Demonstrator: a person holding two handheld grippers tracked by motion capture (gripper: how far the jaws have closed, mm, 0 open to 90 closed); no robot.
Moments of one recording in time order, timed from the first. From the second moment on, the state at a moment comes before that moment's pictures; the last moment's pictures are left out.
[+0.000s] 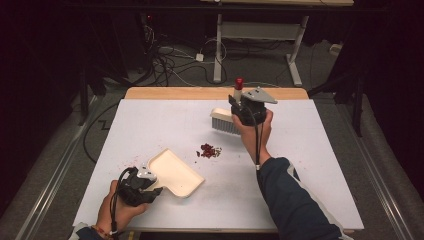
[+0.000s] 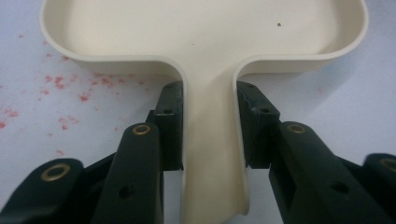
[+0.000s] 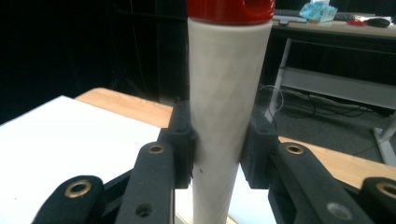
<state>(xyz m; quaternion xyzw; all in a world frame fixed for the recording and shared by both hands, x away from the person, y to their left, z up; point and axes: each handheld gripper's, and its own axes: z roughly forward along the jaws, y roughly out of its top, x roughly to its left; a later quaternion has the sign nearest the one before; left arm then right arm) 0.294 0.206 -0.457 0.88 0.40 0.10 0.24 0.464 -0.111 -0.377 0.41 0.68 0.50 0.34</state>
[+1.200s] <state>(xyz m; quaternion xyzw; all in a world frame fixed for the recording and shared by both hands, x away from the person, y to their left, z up) 0.298 0.176 -0.460 0.88 0.41 0.10 0.23 0.383 -0.067 -0.400 0.35 0.74 0.50 0.29</state>
